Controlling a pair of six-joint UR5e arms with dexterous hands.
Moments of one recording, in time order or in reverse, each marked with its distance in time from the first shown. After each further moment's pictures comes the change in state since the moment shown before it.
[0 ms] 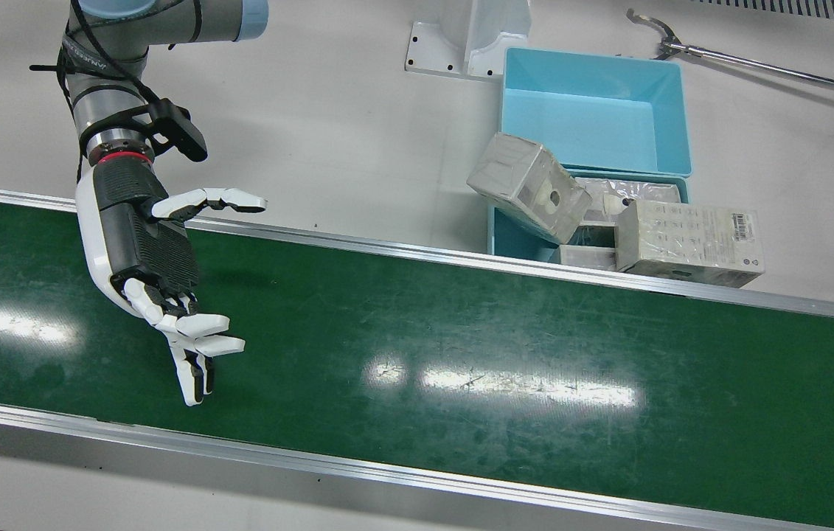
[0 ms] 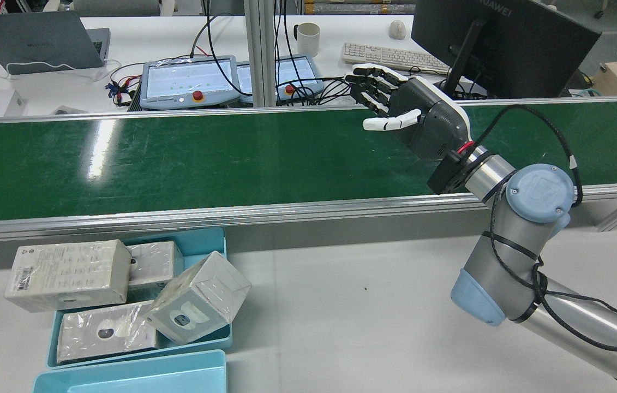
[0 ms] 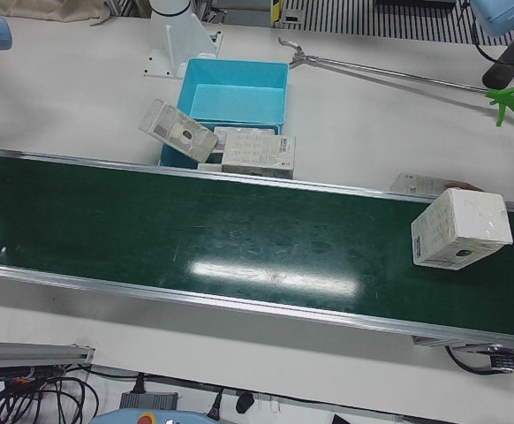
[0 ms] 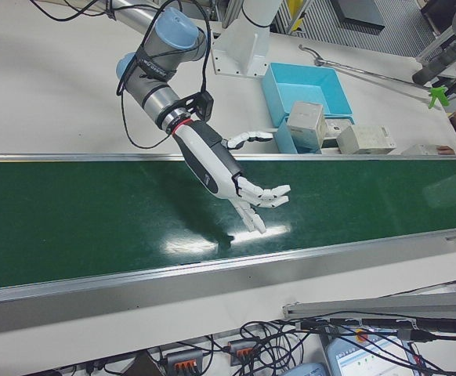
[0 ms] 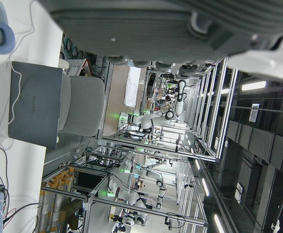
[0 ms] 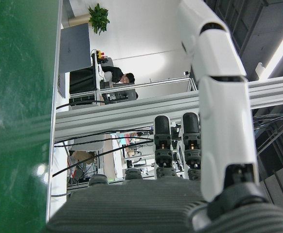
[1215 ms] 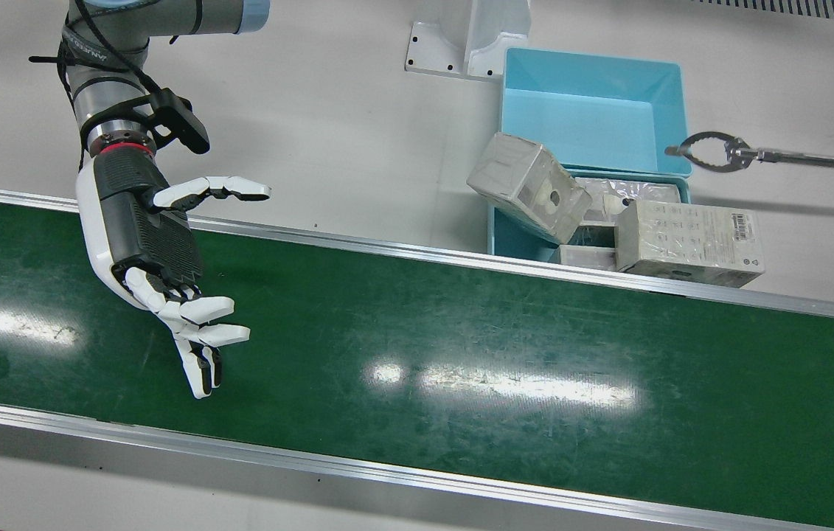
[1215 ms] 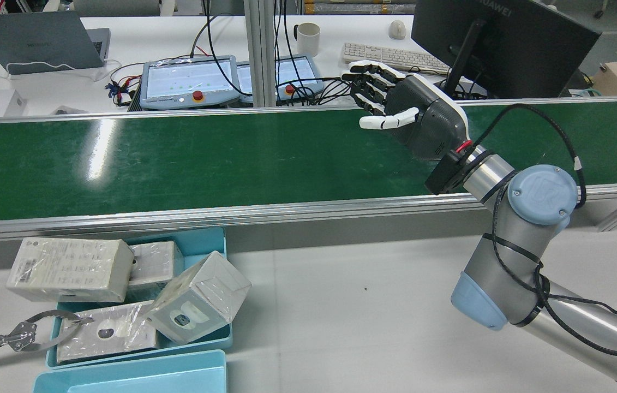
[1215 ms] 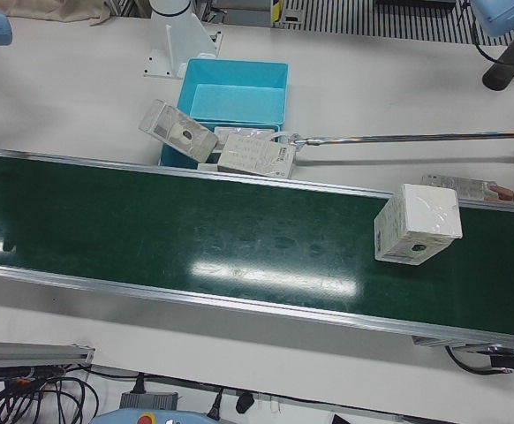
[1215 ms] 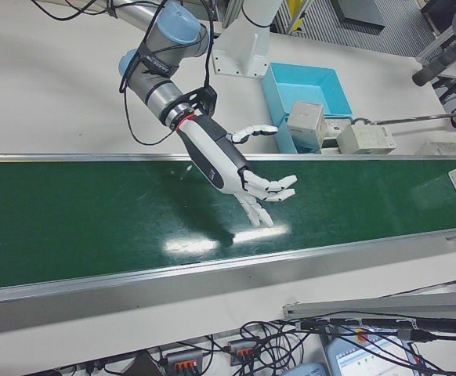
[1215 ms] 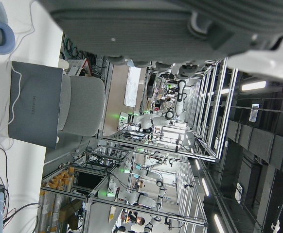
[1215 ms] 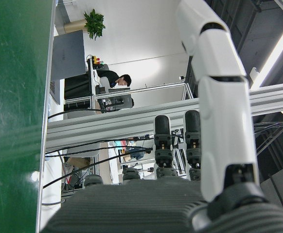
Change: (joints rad) left arm 0.000 0.000 0.000 0.000 0.000 0.000; right arm -0.005 -0.001 0.027 0.000 0.002 -0.005
